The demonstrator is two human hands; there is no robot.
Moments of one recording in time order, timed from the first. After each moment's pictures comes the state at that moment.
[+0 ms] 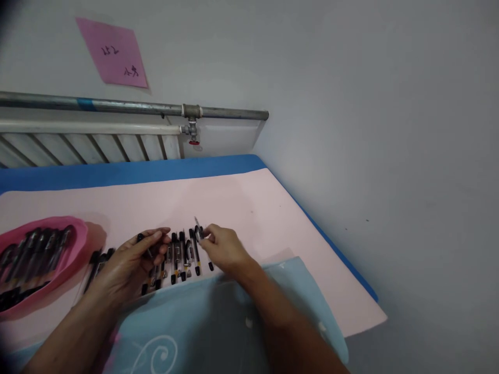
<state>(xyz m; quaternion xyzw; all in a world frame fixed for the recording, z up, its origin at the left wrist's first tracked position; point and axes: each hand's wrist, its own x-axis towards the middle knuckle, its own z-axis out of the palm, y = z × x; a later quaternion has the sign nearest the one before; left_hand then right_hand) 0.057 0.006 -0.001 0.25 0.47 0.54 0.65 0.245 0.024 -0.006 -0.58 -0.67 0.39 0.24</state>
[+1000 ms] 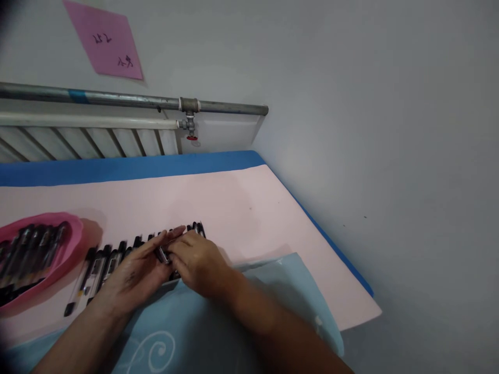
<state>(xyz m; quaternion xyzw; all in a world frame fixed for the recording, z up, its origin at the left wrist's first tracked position) 0.078 -0.005 0.003 0.07 0.34 0.50 0.79 0.215 0.000 -0.013 -0.32 -0.87 0.19 0.33</state>
